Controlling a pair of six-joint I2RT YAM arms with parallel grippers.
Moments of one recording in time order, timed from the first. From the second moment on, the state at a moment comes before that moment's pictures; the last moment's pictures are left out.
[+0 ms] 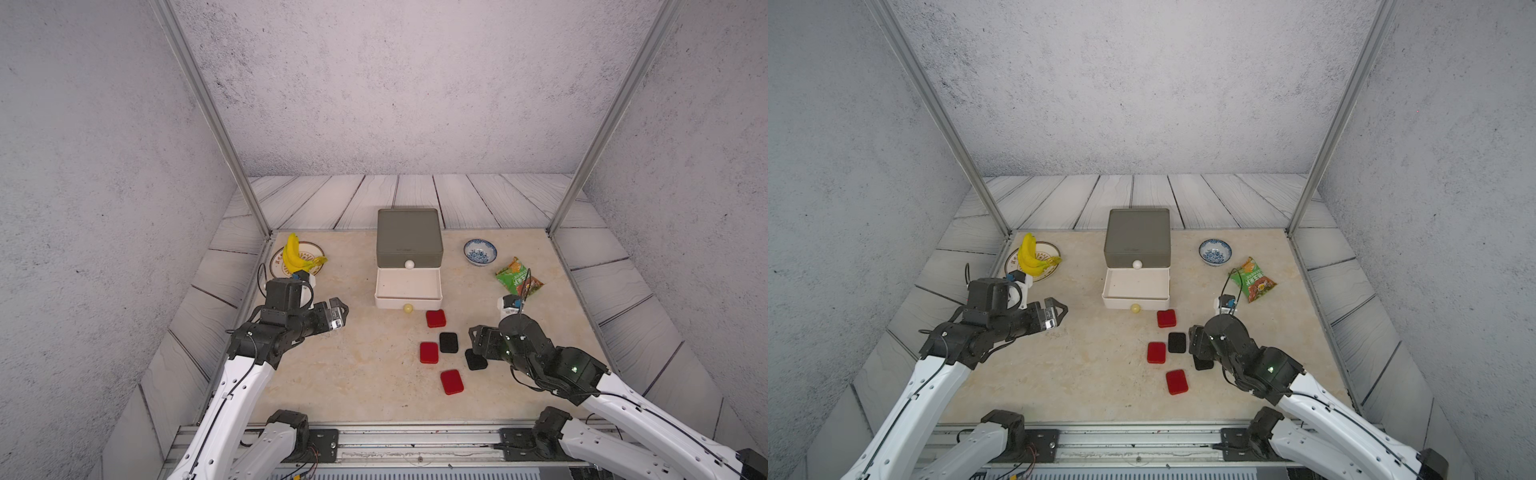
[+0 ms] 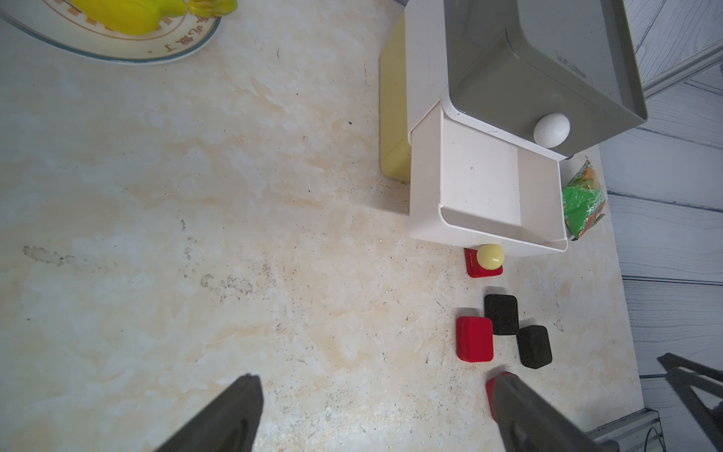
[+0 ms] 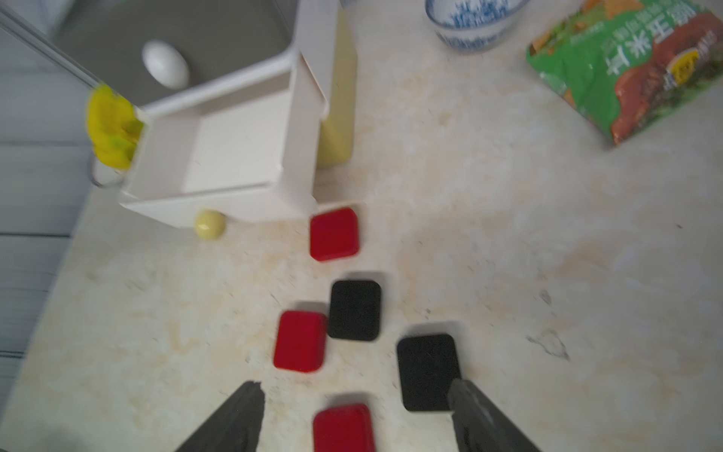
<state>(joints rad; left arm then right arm) -0.21 0.90 0.96 -0.86 0.25 -0.43 0.80 0.80 0.72 -0.80 0.29 0.73</state>
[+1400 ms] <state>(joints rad) -0.21 0.94 0.96 -0.84 0.25 -0.41 0.62 1.42 0.80 -0.78 0.05 0.52</state>
